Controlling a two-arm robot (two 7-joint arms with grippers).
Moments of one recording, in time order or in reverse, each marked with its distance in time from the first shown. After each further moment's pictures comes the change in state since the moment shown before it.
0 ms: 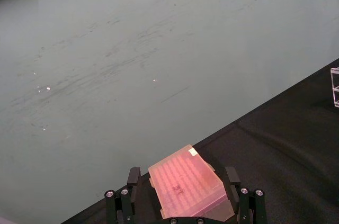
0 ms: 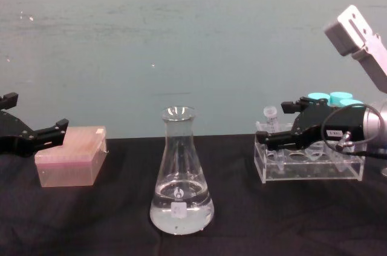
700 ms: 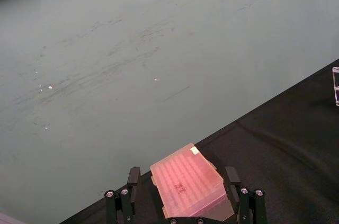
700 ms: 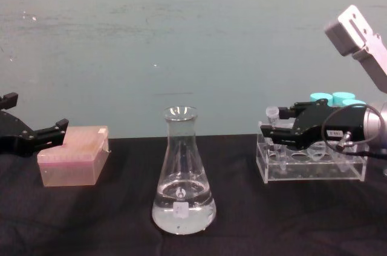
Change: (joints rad) left arm 0.000 0.000 0.000 0.000 0.000 0.000 0.000; right arm -0.001 0.002 -0.001 -0.002 0.002 0.001 0.001
